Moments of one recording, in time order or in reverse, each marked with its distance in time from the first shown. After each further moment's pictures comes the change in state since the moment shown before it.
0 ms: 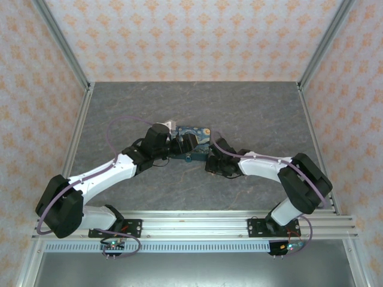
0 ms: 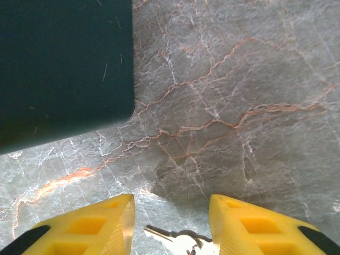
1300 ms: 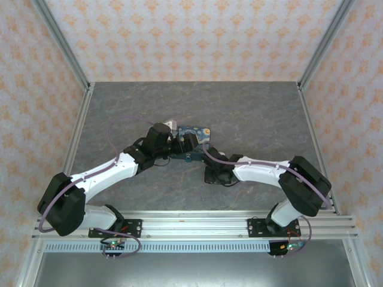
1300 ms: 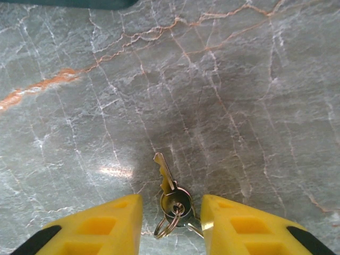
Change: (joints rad) left arm 0.000 0.021 0.010 0.000 0.000 0.000; right arm 0.161 -0.003 0.035 -0.183 0.099 -0.013
